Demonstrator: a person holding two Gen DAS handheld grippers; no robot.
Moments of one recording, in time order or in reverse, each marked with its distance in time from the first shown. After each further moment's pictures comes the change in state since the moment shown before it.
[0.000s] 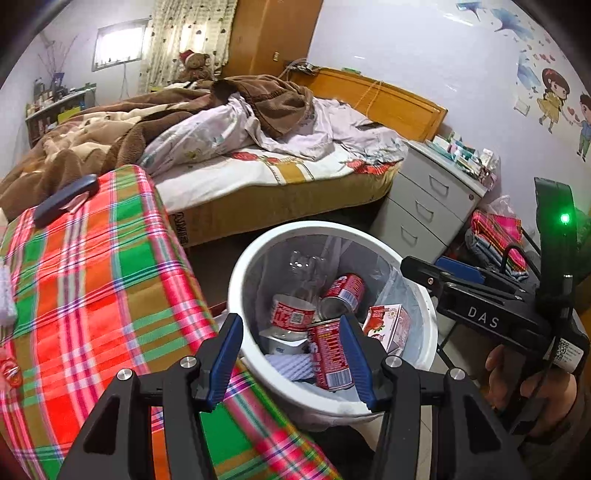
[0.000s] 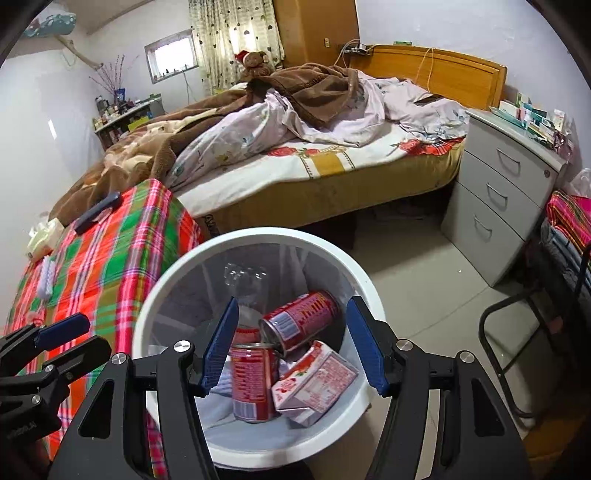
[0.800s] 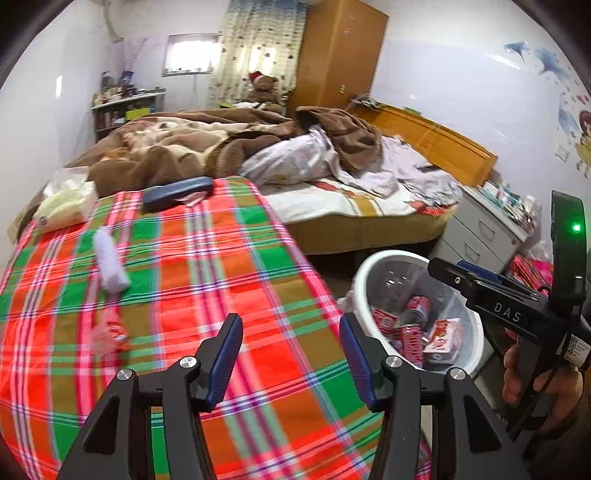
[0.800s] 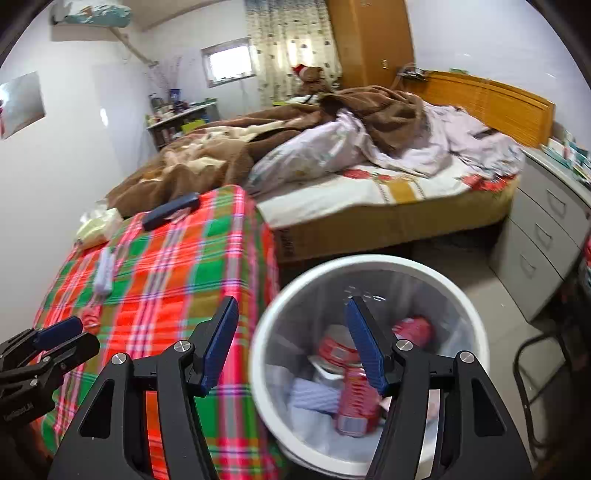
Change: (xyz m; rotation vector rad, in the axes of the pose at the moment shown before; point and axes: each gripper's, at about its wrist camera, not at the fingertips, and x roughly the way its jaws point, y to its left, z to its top) left arm -0.095 0.100 -0.030 -0.142 -0.120 0.186; right arm -0.009 0.094 0.006 -0.119 -0.066 0.163
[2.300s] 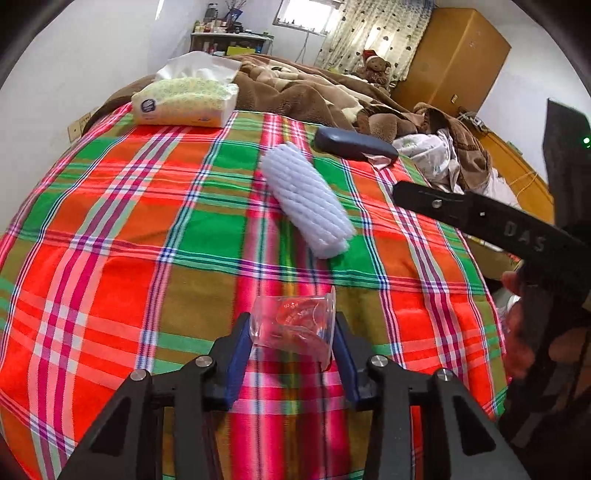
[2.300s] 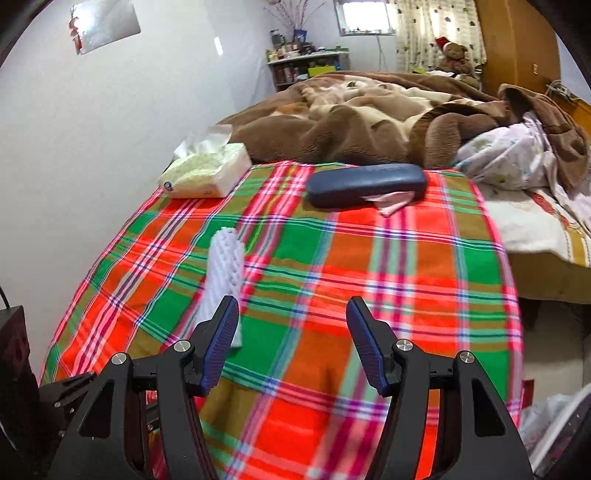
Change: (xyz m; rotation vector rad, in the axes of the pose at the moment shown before) left arm 0.052 0.213 -0.024 -0.336 0.119 0.160; right arm 0.133 0.204 0.035 -0.271 0.192 0.362
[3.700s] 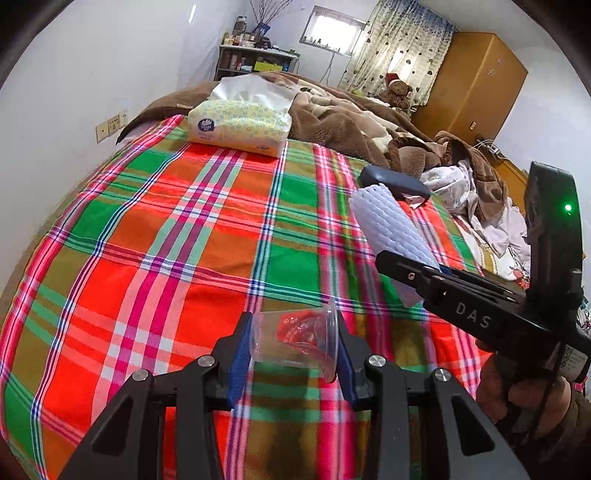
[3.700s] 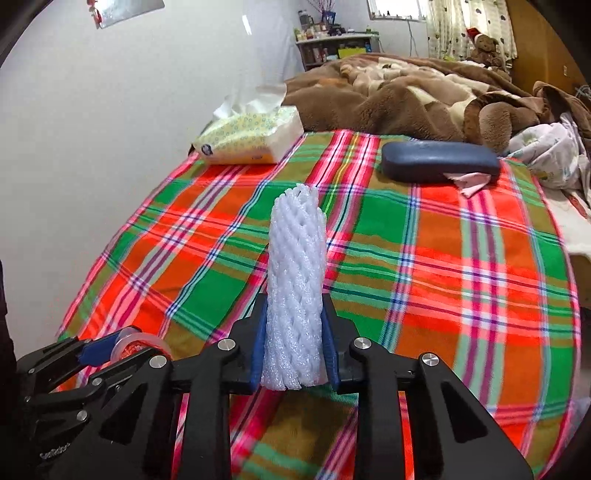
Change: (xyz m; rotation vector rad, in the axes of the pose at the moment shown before) left arm -0.026 0.044 0.015 -0.057 -0.078 0.046; right arm 0.026 0.047 -0.010 -0.043 0.065 0.075
